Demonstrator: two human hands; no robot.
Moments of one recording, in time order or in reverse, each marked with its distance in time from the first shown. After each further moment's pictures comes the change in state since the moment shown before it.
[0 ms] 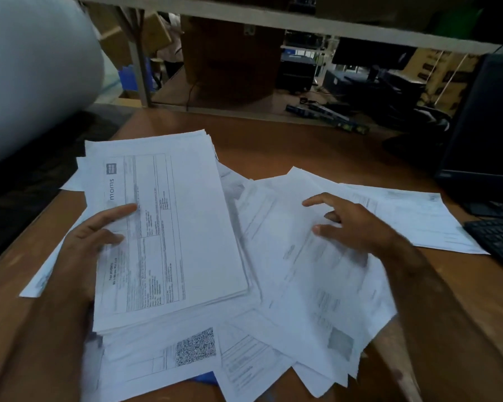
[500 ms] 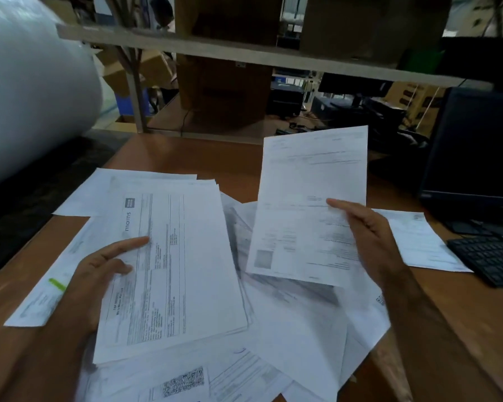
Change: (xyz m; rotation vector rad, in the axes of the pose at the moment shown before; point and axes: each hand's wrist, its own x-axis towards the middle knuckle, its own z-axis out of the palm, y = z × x) left_hand -0.002 -0.005 0.024 -0.023 -0.048 -0.094; right_hand -0.030 0.008 -0.006 0.519 0.568 -0.129
